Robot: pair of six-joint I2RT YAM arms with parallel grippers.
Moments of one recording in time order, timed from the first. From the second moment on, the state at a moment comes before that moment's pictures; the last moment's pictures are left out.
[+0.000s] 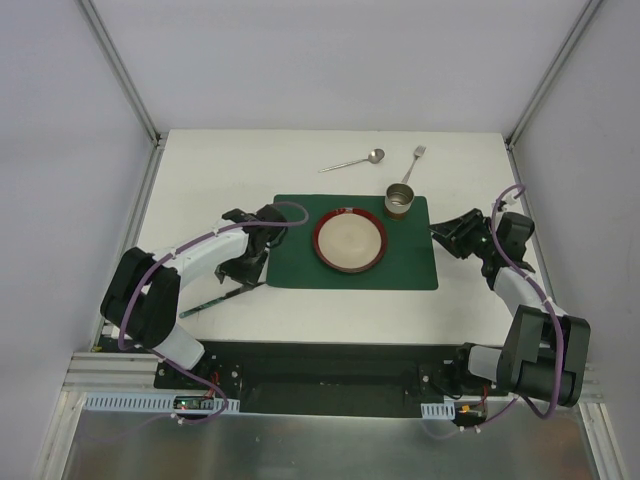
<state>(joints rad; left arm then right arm) -0.56 1.55 1.02 -1.09 -0.37 -0.27 -0.22 1.24 0.54 0.14 -0.67 0.84</state>
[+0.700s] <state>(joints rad) -0.55 1.58 1.00 -1.00 -0.28 -0.27 -0.24 1.24 0.54 0.14 -0.68 0.84</state>
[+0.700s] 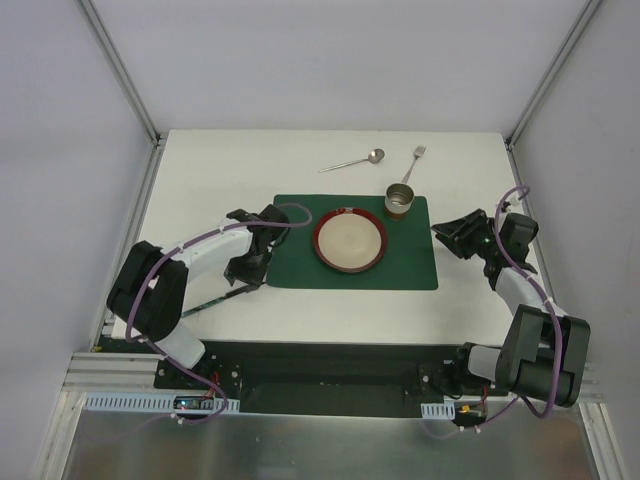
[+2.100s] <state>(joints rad) -0.53 1.75 1.06 -1.00 -0.31 -0.20 -0.30 1.24 0.52 0.15 -0.70 0.84</state>
